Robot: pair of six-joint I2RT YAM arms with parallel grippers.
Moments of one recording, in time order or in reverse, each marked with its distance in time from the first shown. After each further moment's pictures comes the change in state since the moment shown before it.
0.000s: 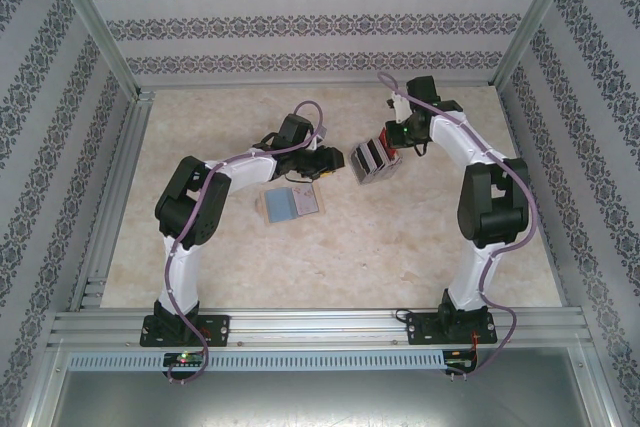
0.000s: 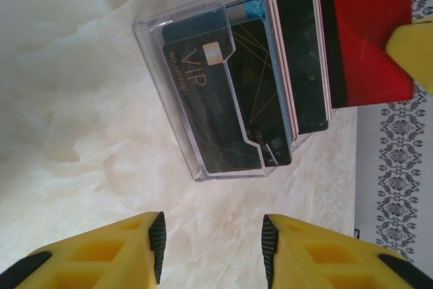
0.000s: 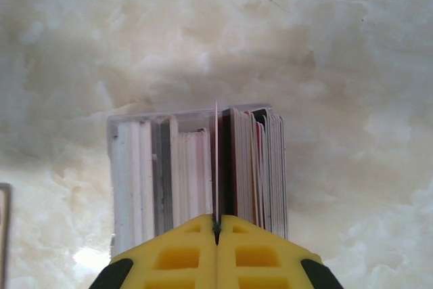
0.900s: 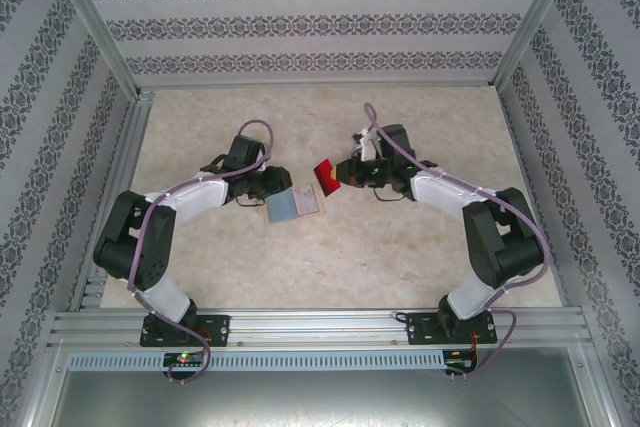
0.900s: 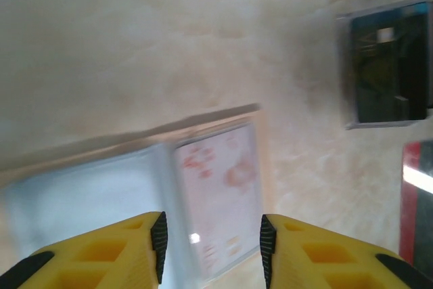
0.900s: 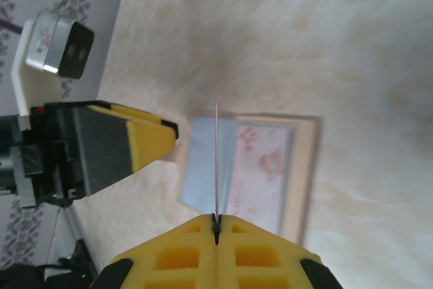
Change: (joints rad) left arm 0.151 -0.442 -0.469 -0.149 -0.238 0.114; right arm 0.265 -0.249 -0.603 0.711 -0.447 0.567
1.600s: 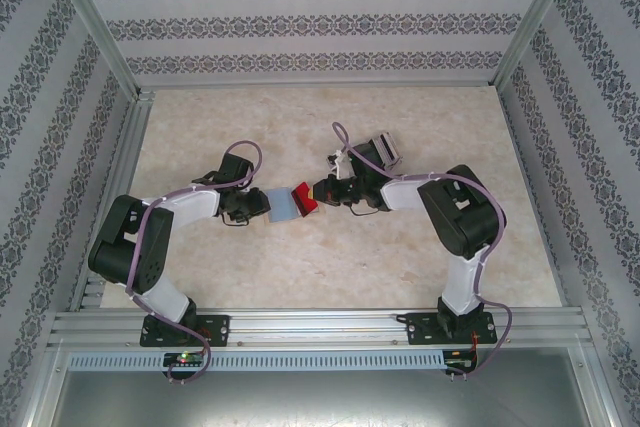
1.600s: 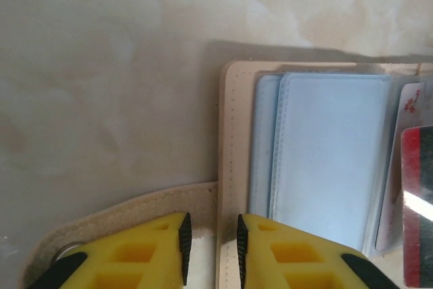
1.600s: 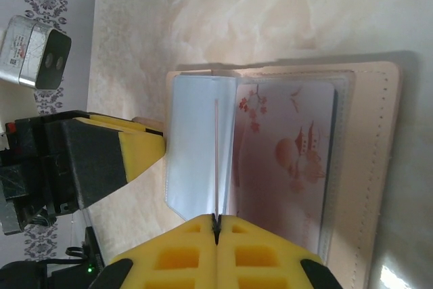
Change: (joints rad) left arm 0.047 -0.014 -0.130 -0.077 -0.088 0.027; right arm 0.111 0.261 -0.011 0.258 -0.033 0.161
